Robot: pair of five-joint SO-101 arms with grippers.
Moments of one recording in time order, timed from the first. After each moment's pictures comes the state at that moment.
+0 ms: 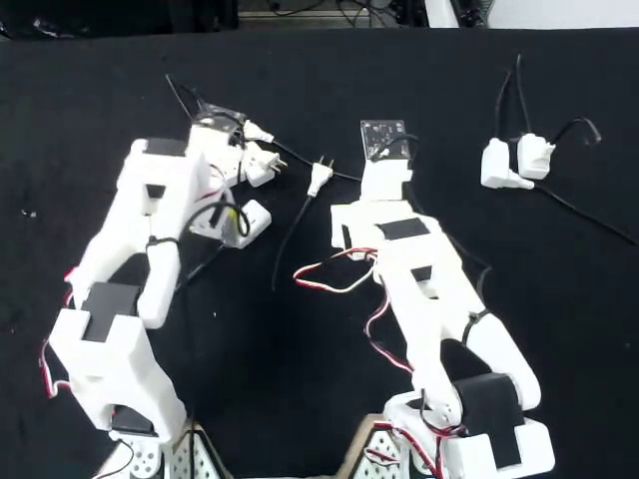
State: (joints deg) left arm 0.8 13.9 5.0 69.5 -16.6; right arm -11.6 -13.1 47.6 32.9 -8.2
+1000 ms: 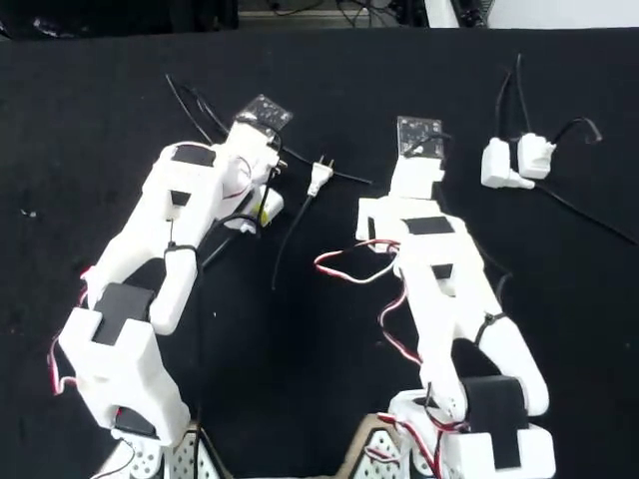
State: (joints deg) left arm 6.2 13.9 7.1 53.1 -28.2; right arm -4.5 -13.1 47.6 32.9 -8.2
